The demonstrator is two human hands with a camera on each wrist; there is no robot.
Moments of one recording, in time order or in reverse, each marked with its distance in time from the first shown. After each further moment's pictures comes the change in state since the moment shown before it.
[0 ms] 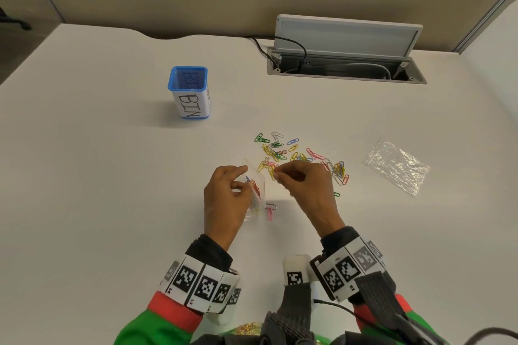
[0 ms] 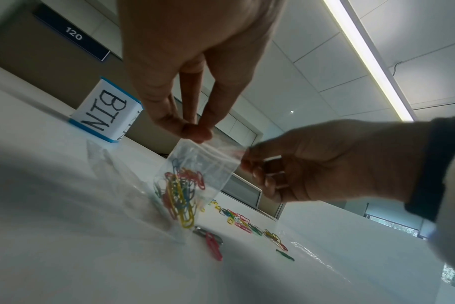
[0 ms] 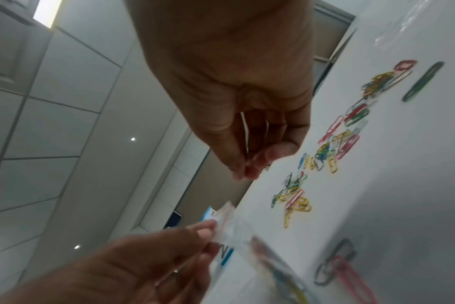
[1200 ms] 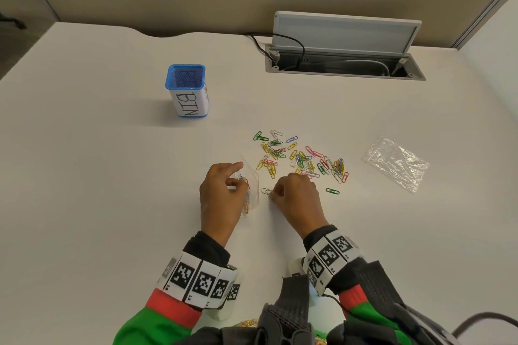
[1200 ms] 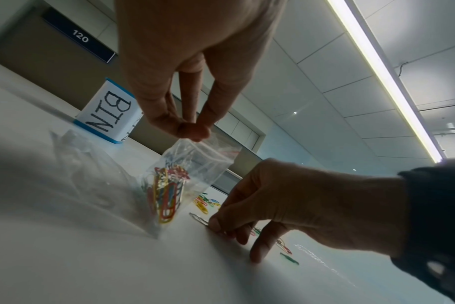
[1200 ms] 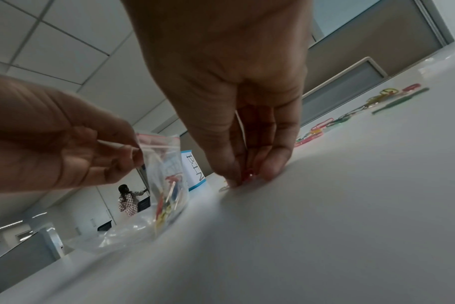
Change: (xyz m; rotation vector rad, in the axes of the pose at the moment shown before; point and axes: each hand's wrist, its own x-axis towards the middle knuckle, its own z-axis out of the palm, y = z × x) left_hand 0.005 0.000 -0.003 0.054 0.029 0.001; right_hand 0.001 0.027 0.027 -0.581 -0.144 -0.035
